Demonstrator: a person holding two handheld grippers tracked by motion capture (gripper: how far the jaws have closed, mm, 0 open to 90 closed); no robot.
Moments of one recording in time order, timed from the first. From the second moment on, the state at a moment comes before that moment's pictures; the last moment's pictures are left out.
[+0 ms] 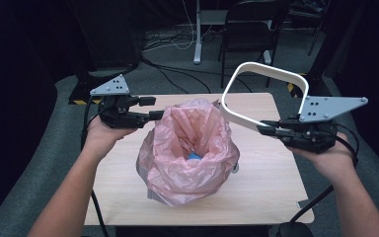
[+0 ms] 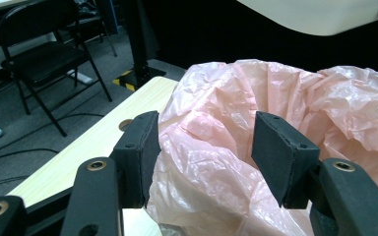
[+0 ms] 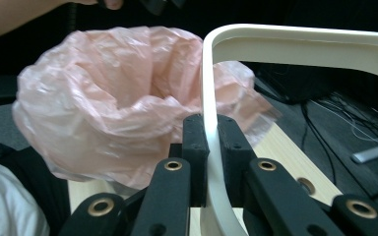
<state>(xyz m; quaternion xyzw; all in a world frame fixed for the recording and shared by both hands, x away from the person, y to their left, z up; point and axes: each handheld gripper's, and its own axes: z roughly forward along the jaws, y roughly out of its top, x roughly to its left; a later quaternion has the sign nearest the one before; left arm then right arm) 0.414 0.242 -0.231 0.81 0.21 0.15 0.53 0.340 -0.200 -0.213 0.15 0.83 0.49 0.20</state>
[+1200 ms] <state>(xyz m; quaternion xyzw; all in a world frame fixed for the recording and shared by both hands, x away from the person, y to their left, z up) 0.380 0.247 -0.262 0.81 0.18 0.15 0.53 0.364 -0.223 -0.294 0.23 0.81 0.49 0.21</state>
